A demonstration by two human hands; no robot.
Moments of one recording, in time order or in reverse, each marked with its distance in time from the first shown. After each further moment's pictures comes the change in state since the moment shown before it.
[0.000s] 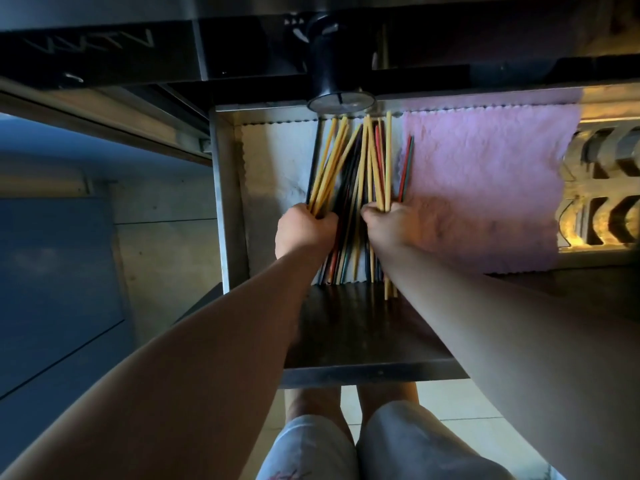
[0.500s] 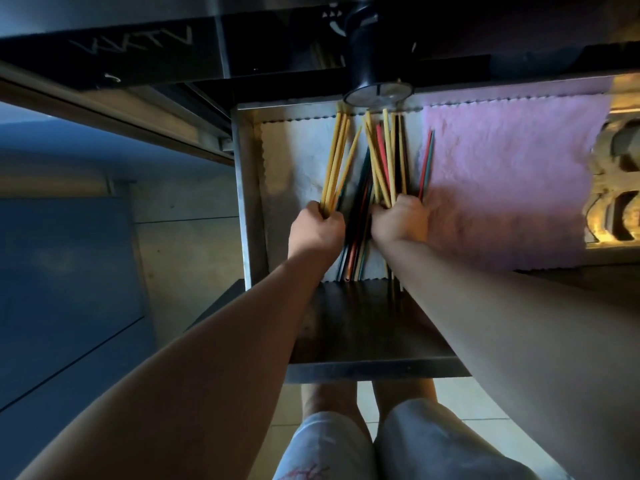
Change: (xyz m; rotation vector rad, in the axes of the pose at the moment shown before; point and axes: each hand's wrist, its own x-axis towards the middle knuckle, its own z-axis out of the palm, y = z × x) left_hand -0.005 -0.009 -0.015 -0.135 -0.071 -0.002; right_hand -0.013 -0.014 0.005 -0.161 -0.040 -0.037
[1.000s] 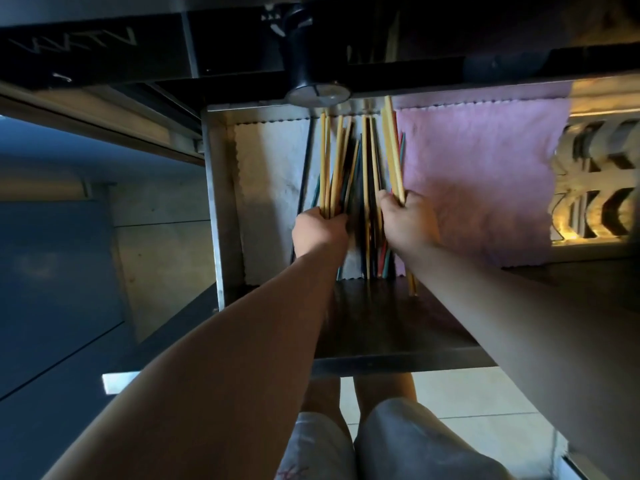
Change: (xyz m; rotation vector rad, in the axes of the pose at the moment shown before) left_hand -0.007 0.018 0.046 -0.131 0.071 -0.112; right_hand 0.009 0.027 -0.046 0.133 -0.048 -0.060
